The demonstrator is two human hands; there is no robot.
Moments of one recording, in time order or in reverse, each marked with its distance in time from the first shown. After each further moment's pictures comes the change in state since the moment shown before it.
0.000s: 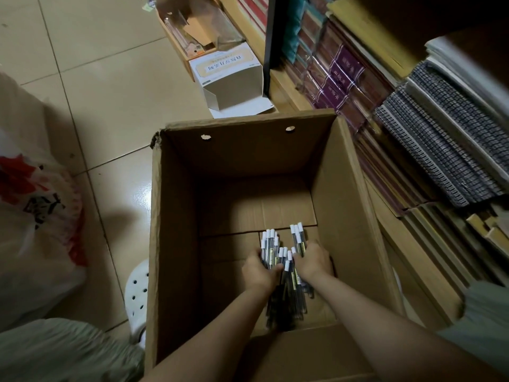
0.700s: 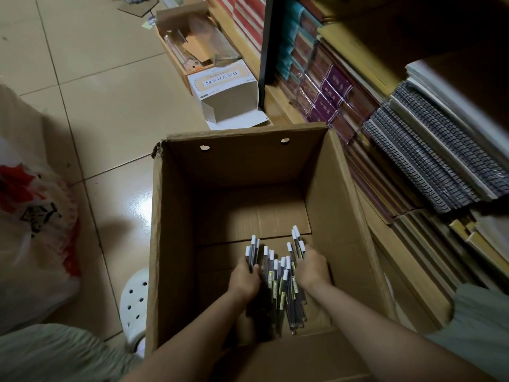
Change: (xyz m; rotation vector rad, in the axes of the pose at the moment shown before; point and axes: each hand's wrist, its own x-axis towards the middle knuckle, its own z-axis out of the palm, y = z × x) left_hand 0.019 -0.011 -0.023 0.058 -0.133 0.047; right_hand -0.009 0.002 -0.009 0.075 0.016 -0.060
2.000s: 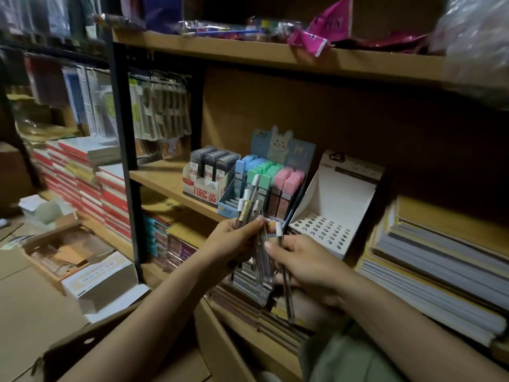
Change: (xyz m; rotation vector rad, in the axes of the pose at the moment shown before) left_hand -0.282 0.346 -0.025 -0.194 -0.868 0.888; right_hand -0.269 -0.050 -0.343 0.856 0.179 -0.407
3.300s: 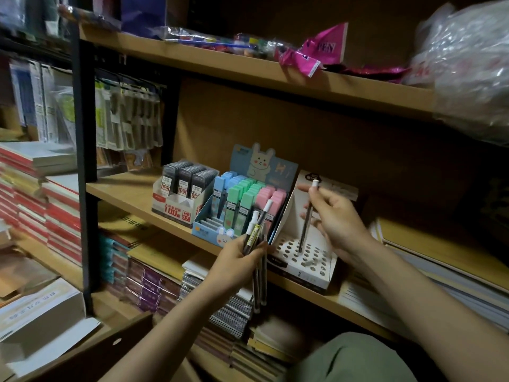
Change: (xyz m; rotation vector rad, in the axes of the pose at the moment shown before) left_hand 0.046 -0.029 0.021 0.289 0.028 0.196; right_hand 0.049 -0.040 -0.087 -0.008 0.450 -0.439
